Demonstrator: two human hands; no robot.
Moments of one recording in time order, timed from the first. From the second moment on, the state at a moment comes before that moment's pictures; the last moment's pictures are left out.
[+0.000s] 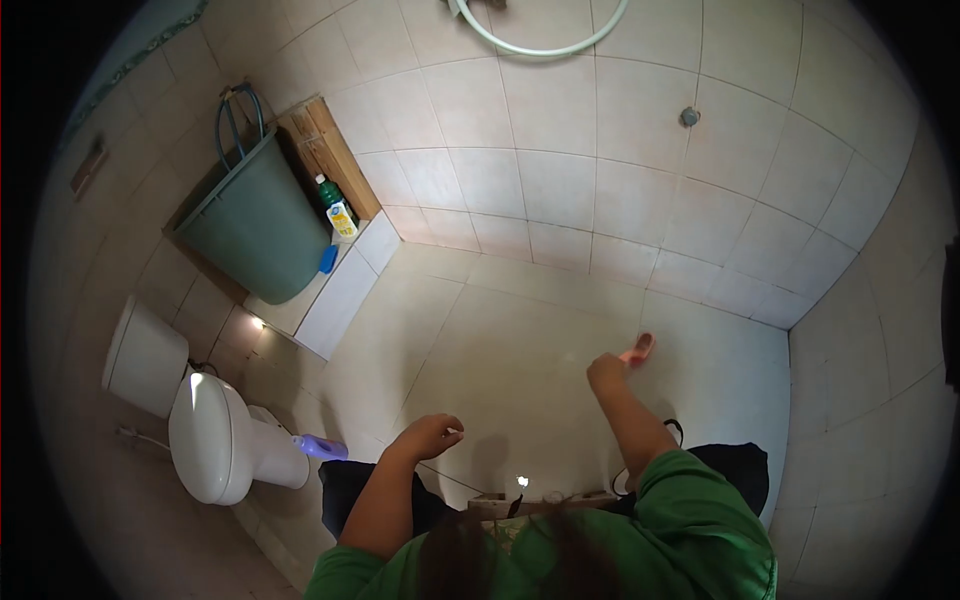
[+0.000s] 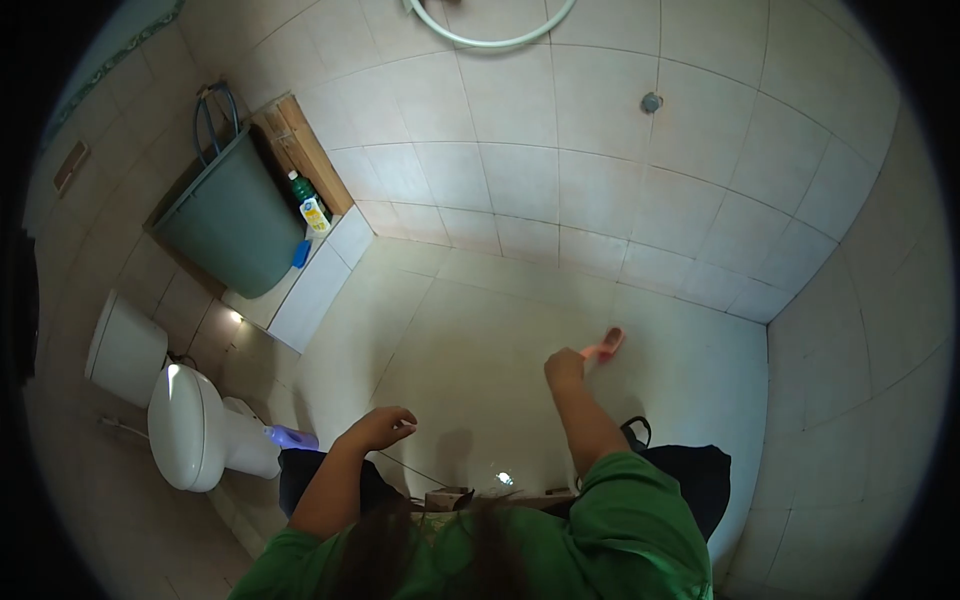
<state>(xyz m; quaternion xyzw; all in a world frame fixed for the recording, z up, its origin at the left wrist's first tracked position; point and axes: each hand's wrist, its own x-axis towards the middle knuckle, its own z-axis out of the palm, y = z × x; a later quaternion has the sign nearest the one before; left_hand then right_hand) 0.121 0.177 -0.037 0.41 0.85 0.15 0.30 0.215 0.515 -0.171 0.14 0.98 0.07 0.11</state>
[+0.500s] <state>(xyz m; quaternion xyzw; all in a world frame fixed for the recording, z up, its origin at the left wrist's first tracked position) 0.131 0.151 -0.022 0.41 0.86 0.12 0.27 0.251 0.502 -0.174 0.09 0.98 0.14 0.04</state>
